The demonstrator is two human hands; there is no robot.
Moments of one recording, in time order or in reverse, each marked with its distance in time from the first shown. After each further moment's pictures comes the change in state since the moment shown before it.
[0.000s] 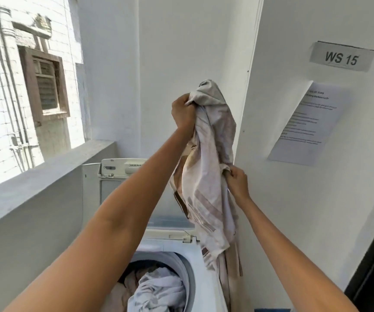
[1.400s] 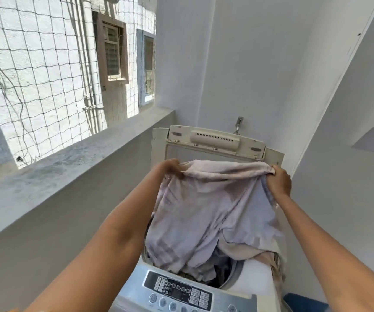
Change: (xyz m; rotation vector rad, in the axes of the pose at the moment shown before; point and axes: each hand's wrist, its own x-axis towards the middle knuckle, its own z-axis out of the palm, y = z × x) left_hand -0.071 -0.160 -0.263 1.104 -0.913 -0.669; right_hand -0.035 0.032 0.093 -0.410 -0.052 0.069
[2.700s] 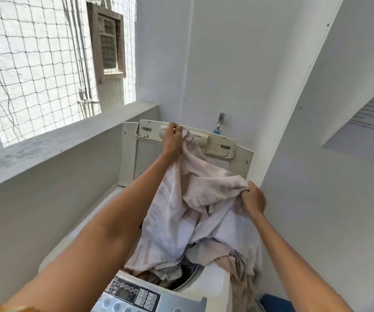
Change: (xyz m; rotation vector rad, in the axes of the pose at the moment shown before) left_hand 0.047 0.144 0.016 -1.066 0.876 0.215; right_hand 0.011 0.085 0.000 0.009 -0.181 0.052
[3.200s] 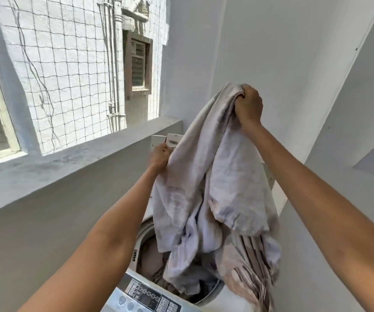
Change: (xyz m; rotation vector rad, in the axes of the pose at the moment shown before) left_hand 0.012 -0.018 -0.120 0.501 -0.031 -0.089; right_hand 0.035 -0.287 -0.099 0.356 0.236 -0.491
